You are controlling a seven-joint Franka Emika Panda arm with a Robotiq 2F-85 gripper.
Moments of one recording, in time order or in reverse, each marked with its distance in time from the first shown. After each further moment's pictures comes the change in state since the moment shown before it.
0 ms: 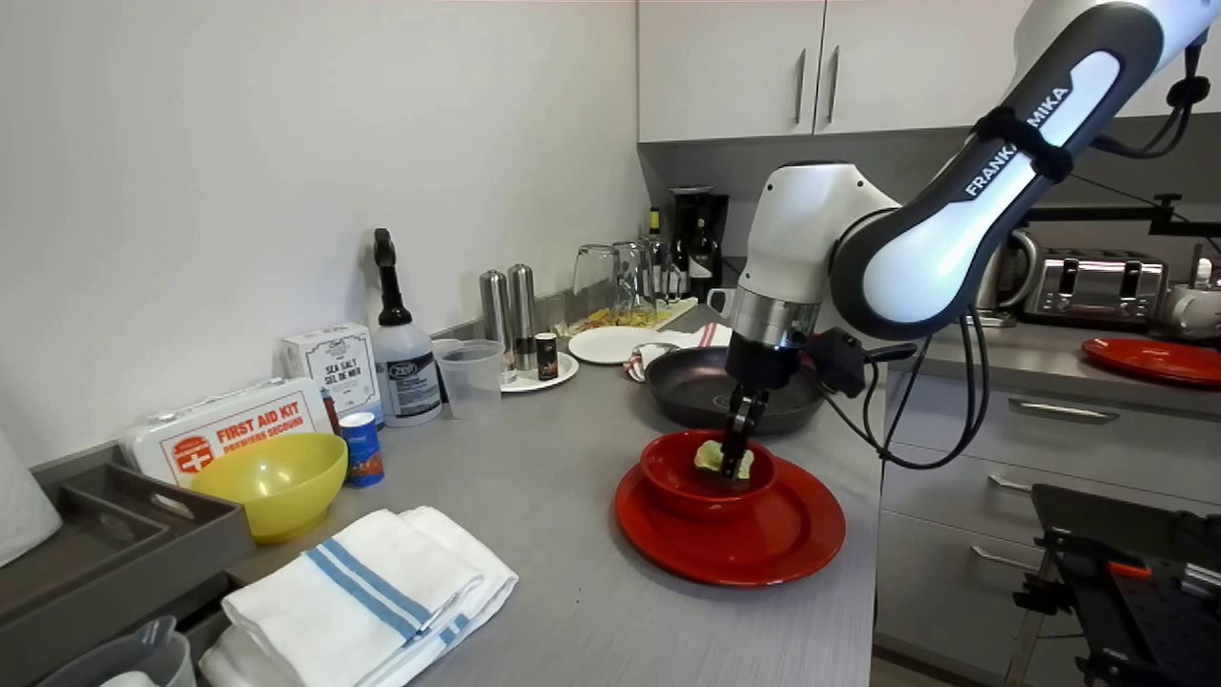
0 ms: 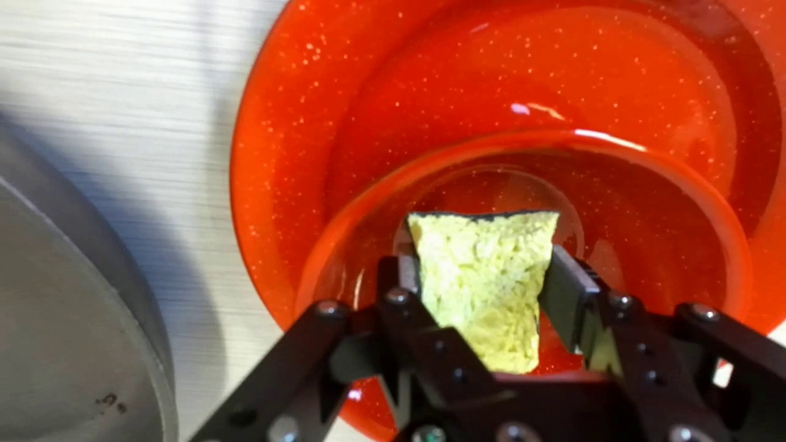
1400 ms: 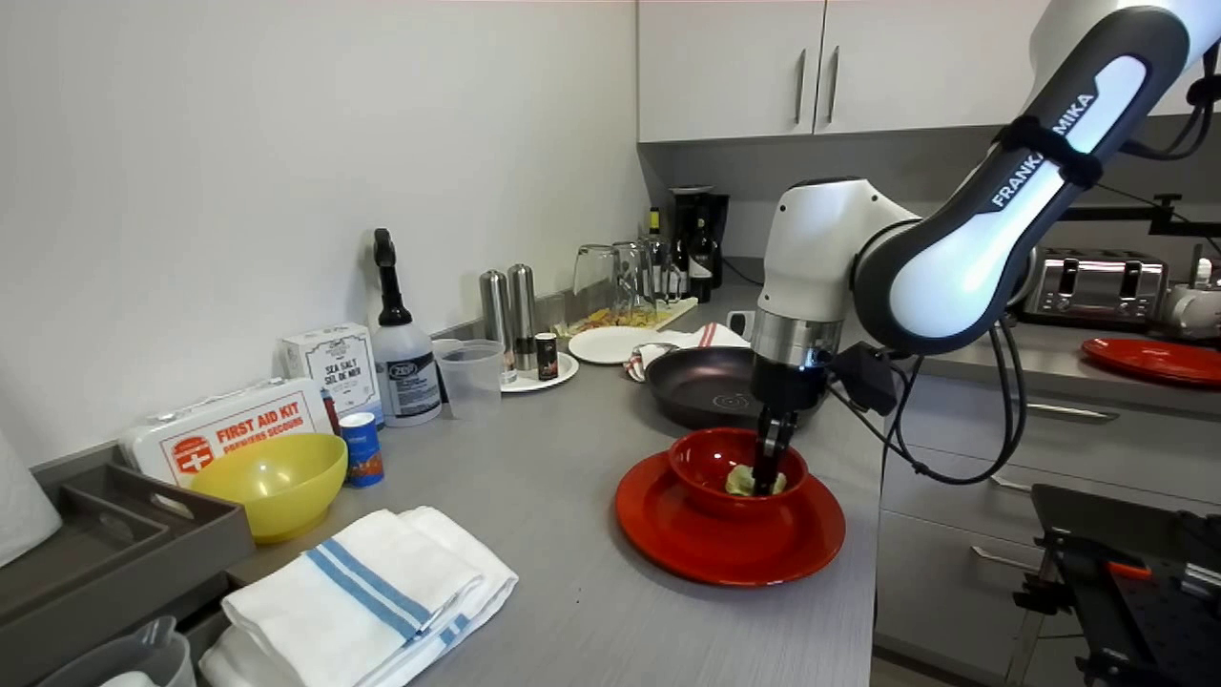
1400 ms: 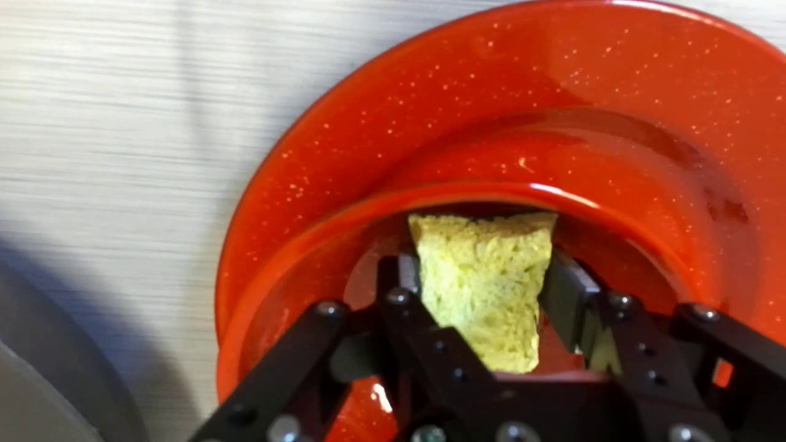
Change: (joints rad) arm 0.002 -0.019 0.012 -0.066 0.016 -0.033 0.017
